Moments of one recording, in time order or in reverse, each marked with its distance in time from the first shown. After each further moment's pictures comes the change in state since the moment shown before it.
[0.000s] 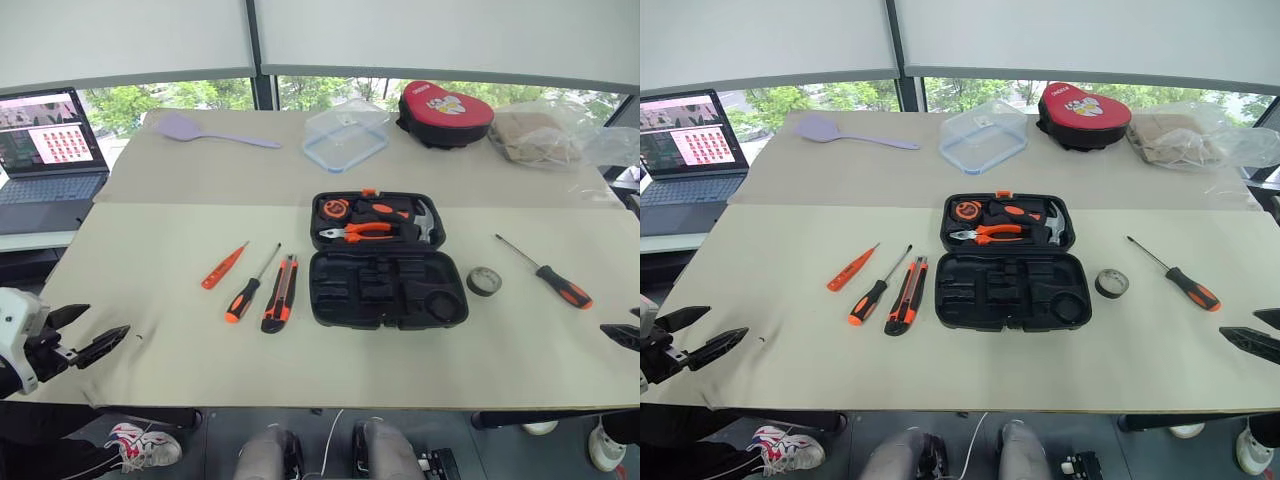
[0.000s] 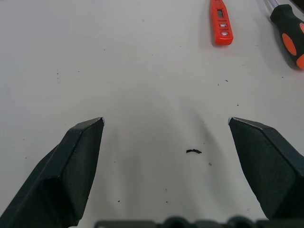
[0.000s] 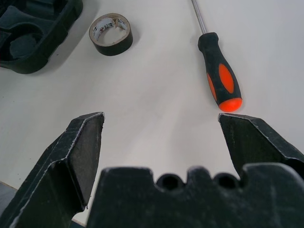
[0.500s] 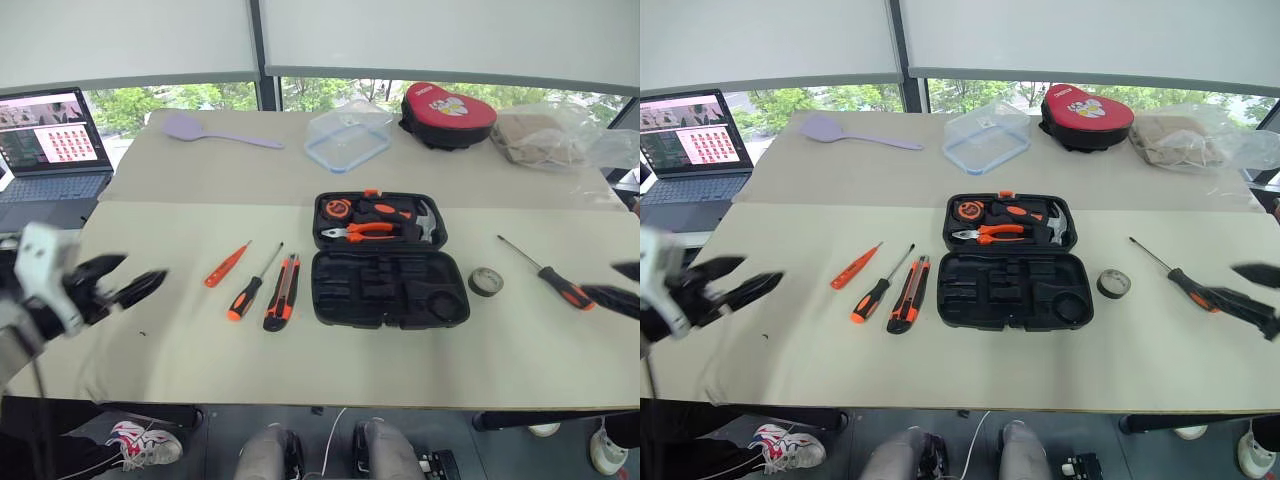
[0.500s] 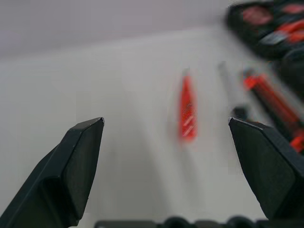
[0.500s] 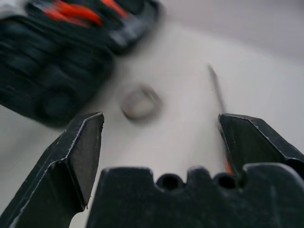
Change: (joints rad) left arm -0.382 -0.006 -0.099 -0.345 -0.285 0.533 0.361; right arm -0.117 0.040 -0.010 -0.386 0.132 0.124 -0.098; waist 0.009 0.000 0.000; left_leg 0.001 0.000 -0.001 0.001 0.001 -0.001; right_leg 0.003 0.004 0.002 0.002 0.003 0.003
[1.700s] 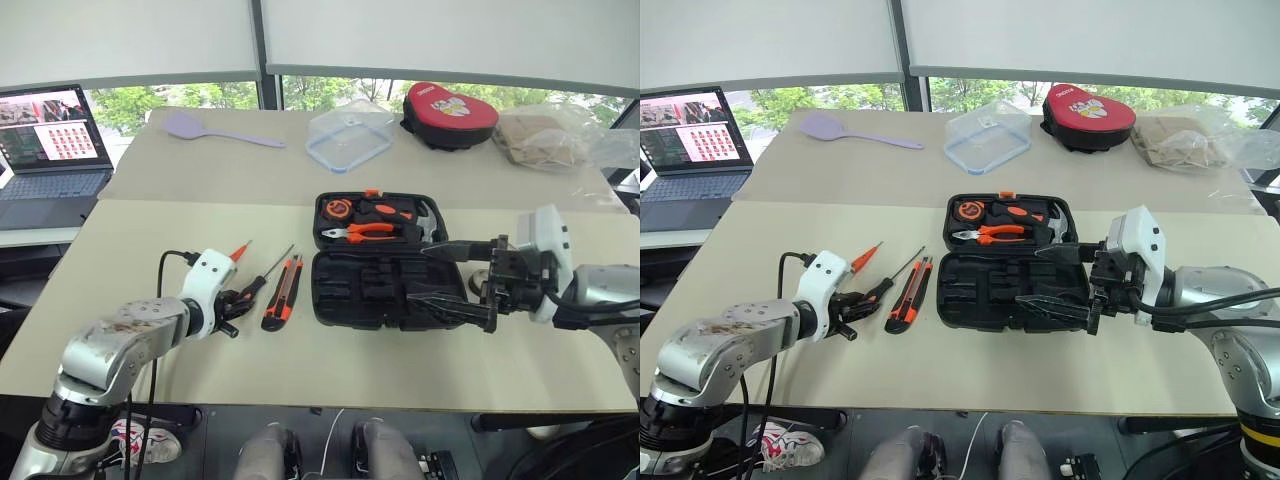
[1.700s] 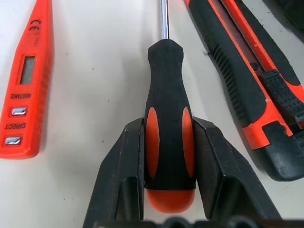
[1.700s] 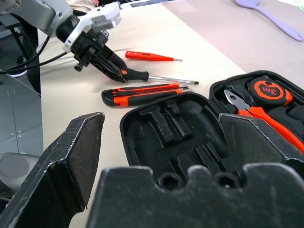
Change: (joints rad) left arm -0.229 -0.142 -0.550 0.027 0.200 0.222 0.221; right arm -0.213 0.214 0.407 -0.553 0.162 0.135 -0.223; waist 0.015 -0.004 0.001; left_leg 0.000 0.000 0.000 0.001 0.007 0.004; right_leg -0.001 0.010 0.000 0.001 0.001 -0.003
